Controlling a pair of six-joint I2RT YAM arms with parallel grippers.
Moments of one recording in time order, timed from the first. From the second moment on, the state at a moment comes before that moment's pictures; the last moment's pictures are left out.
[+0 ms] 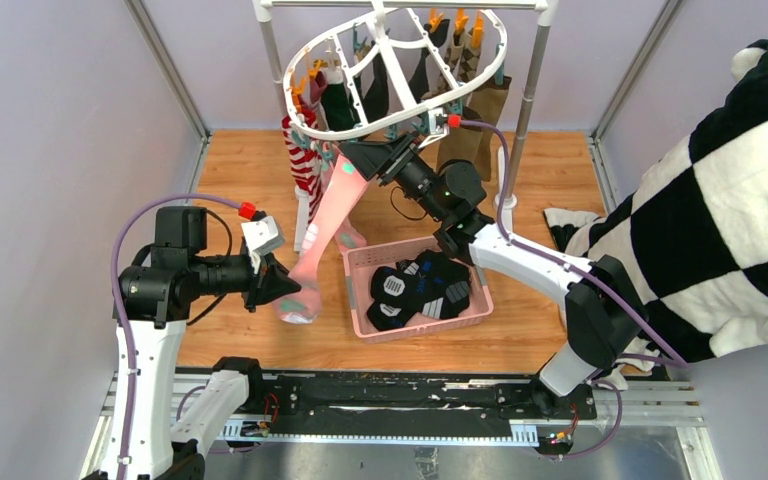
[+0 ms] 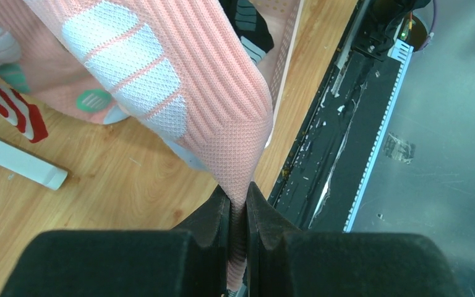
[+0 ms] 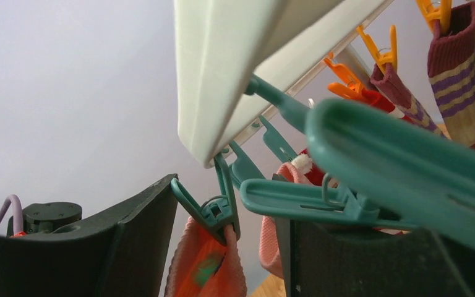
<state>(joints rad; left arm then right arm) -0.05 0.82 1.24 -1.31 0.96 0.64 0.76 1.59 1.18 0.86 -0.12 0.86</state>
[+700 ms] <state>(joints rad) -0.05 0.82 1.24 -1.31 0.90 0.66 0.75 1.59 1.19 0.84 -0.09 0.90</state>
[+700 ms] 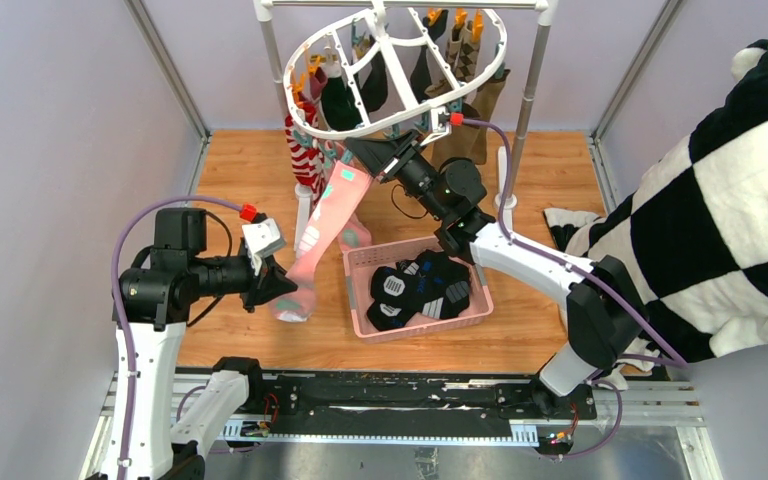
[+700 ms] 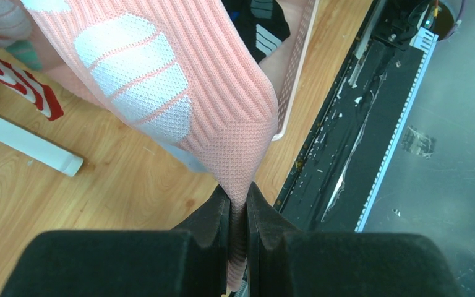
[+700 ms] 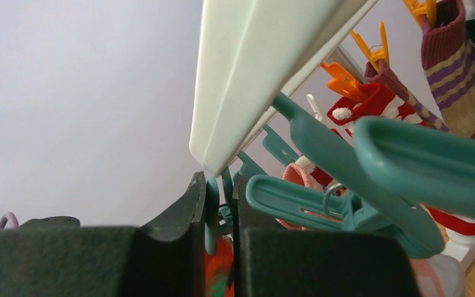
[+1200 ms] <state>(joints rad) -0.05 0.79 1.19 -1.32 0.82 0.72 0.75 1.48 1.18 0.66 -0.09 0.81</state>
